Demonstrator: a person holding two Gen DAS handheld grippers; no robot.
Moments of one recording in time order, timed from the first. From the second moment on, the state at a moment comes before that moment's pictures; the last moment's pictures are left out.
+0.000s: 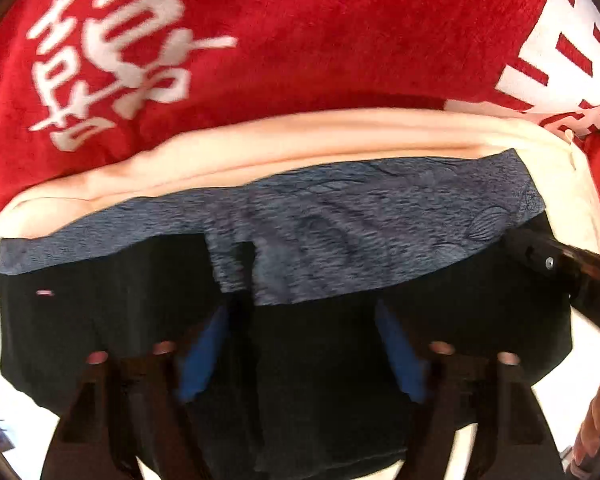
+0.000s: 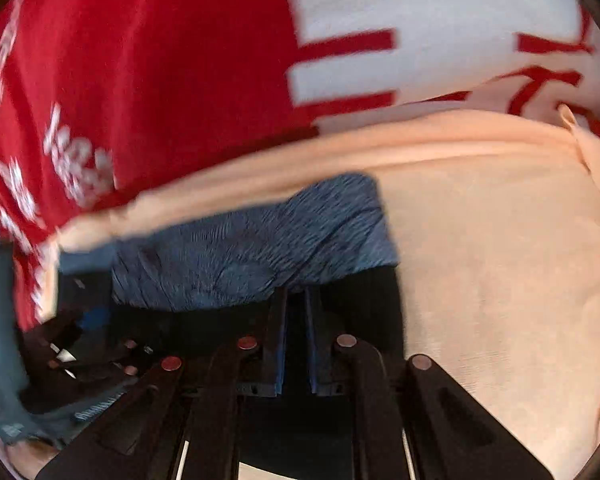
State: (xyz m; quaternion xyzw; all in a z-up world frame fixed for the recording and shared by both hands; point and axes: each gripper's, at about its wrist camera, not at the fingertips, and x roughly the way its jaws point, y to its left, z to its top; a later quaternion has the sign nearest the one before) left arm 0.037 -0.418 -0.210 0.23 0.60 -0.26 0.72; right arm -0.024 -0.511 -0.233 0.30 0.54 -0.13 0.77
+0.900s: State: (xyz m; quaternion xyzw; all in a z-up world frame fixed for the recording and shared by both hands) left arm 0.062 -0.285 -0.237 0.17 0.68 -0.19 0.68; right arm 0.007 -0.401 -0.214 0.26 0.60 -0.10 0.75
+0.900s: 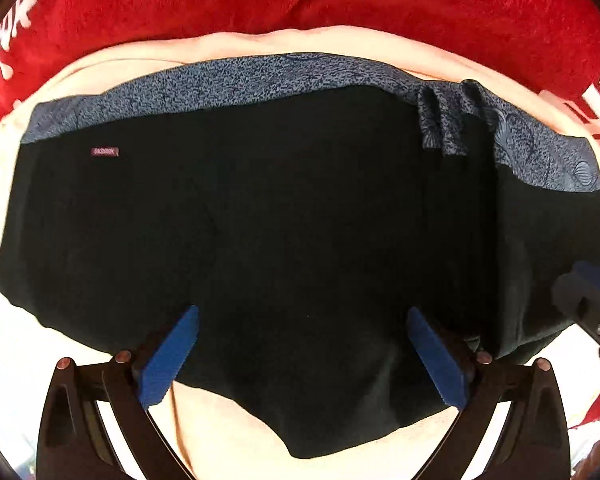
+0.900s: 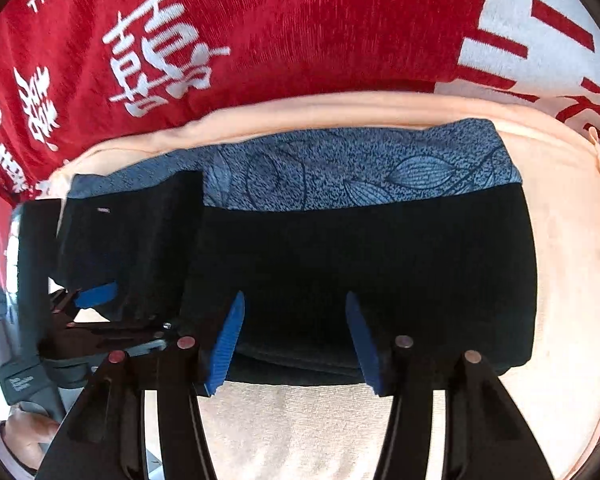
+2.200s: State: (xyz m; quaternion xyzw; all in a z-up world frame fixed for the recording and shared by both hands) left arm 0.081 -0.246 -0.274 0.12 0.70 -0.23 0.67; right arm 0.018 -0.385 -0.219 0.22 0.62 -0.11 0.75
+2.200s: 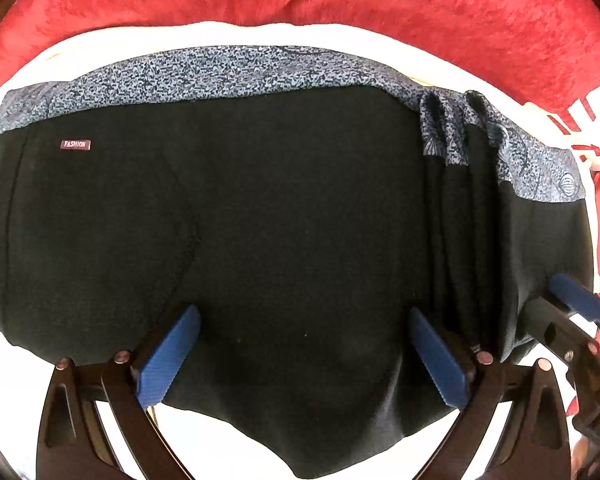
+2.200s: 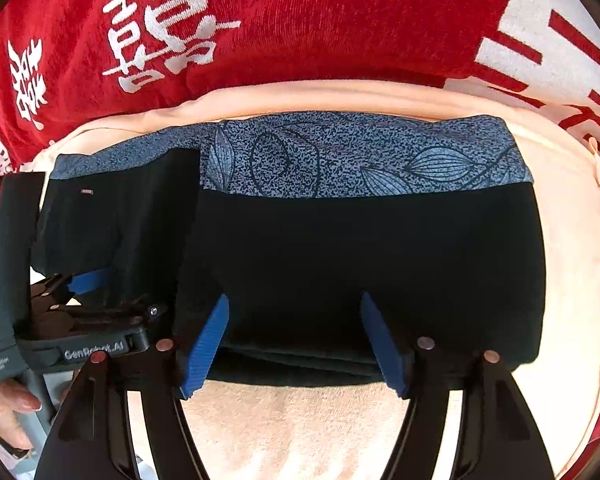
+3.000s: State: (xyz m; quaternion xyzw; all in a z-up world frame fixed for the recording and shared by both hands) left arm 0.103 -0.145 -0.212 0.08 0.66 -0.17 0.73; right arm 0.035 -0.328 -0.224 0.24 0.66 -0.09 0.71
